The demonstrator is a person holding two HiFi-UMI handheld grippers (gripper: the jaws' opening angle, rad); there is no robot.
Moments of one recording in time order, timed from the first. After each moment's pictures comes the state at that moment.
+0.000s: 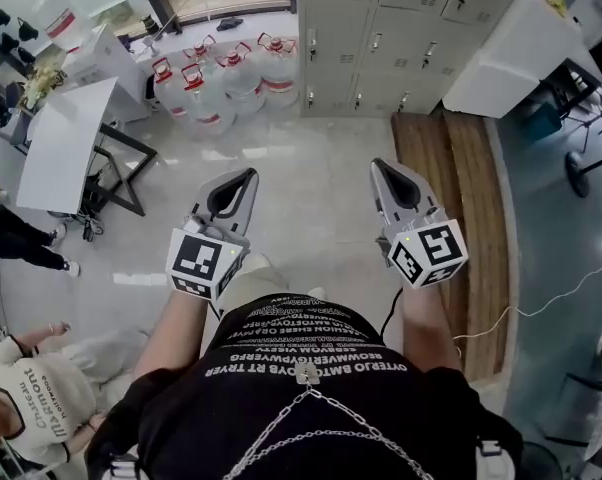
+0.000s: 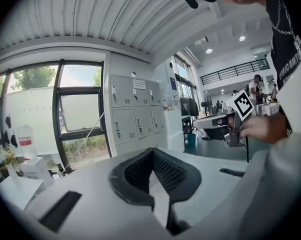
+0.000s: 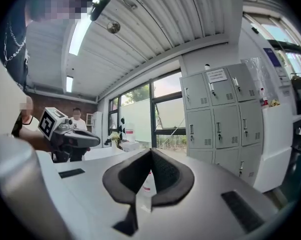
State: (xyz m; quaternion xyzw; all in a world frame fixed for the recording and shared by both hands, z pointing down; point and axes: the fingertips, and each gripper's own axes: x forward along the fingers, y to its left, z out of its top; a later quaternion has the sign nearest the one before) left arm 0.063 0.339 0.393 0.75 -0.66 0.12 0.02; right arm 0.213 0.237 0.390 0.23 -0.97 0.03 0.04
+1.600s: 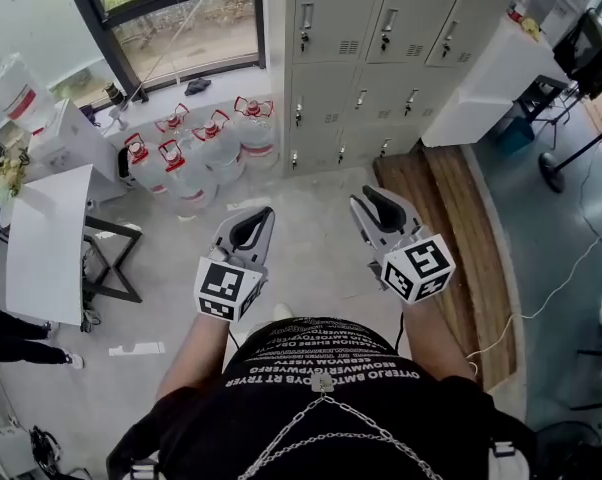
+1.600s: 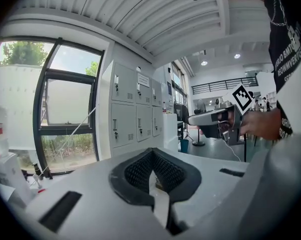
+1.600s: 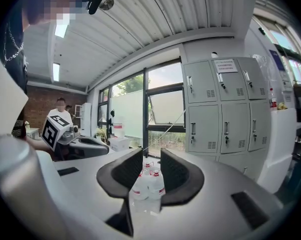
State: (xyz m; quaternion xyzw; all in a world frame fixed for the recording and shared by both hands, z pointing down) left arm -0.111 0.181 0.418 0.81 -0.58 0.08 0.04; right arm 0.017 0.117 0.382 0.27 -0.96 0.03 0.08
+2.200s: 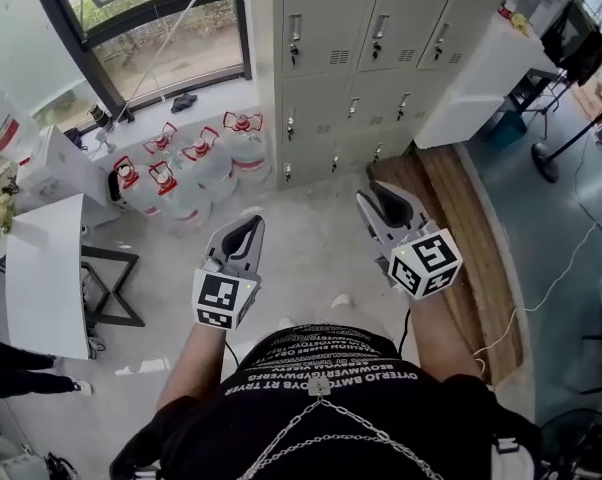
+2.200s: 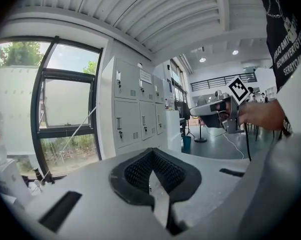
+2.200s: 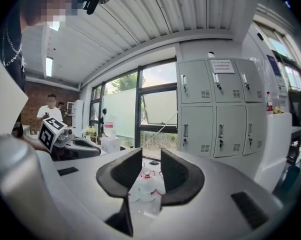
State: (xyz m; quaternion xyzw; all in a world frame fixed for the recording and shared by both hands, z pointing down) left arm -0.159 0.129 0.428 0.81 -0.58 0.10 0.03; right arm -0.003 0.050 0.375 0.31 -0.95 0.02 0.09
